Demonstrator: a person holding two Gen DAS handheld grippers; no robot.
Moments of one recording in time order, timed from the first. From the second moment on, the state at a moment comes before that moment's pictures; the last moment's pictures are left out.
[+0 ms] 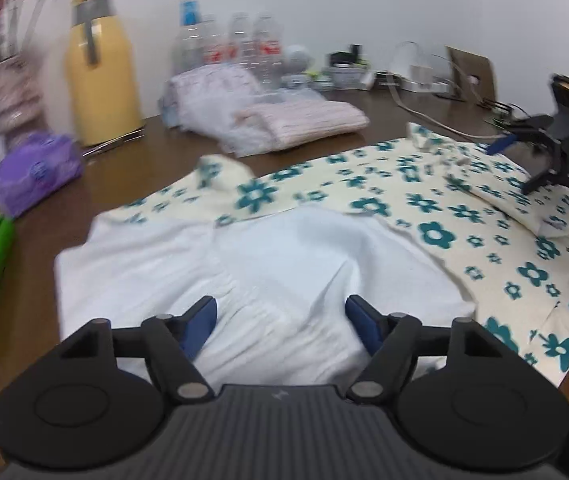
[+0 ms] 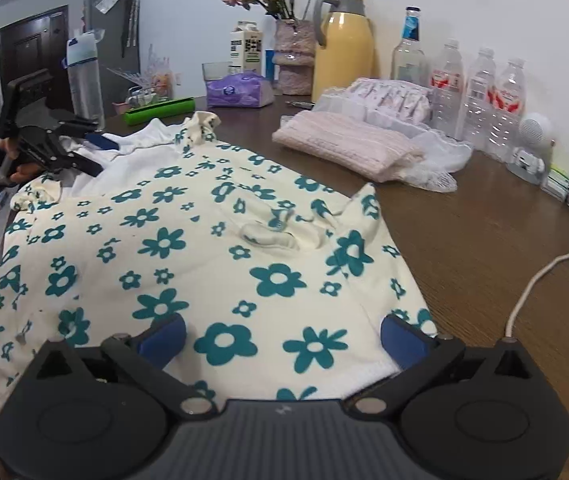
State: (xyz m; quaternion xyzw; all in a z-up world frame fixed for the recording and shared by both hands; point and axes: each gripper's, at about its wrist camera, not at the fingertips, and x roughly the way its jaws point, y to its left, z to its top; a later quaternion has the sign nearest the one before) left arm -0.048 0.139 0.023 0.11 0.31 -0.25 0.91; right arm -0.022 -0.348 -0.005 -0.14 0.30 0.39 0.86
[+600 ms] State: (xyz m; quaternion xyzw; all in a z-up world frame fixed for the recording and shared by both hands) left arm -0.027 0.142 0.020 0.12 0.31 -0.24 0.91; right arm -0.022 -0.351 -0.003 -0.14 0.31 0.39 0.86
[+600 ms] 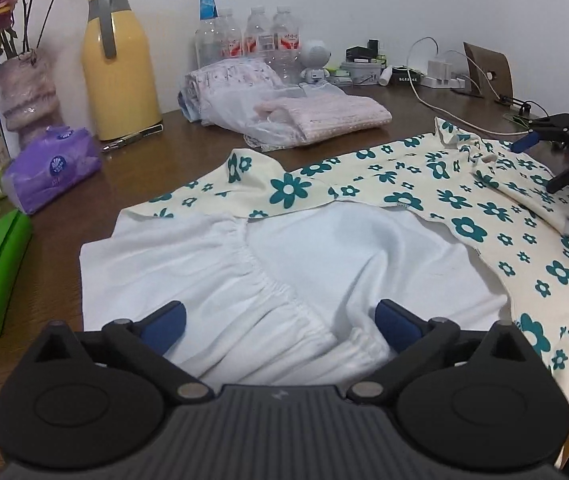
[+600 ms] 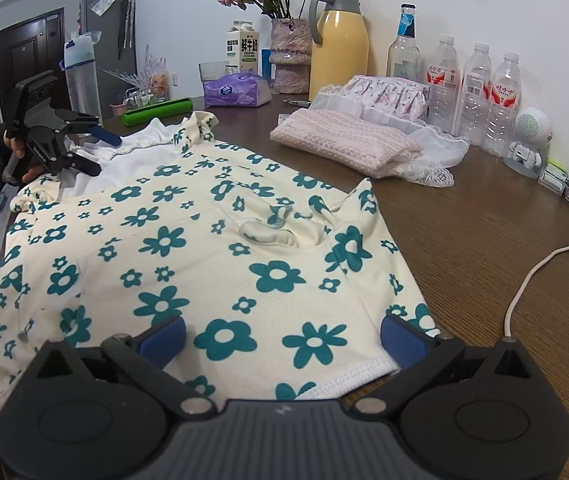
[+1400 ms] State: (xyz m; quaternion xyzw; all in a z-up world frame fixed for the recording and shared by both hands) left arm -0.027 0.145 0.020 0.11 0.32 -0.23 0.91; right arm -0.022 -0.351 -0.003 -0.14 0.31 0.39 0.86
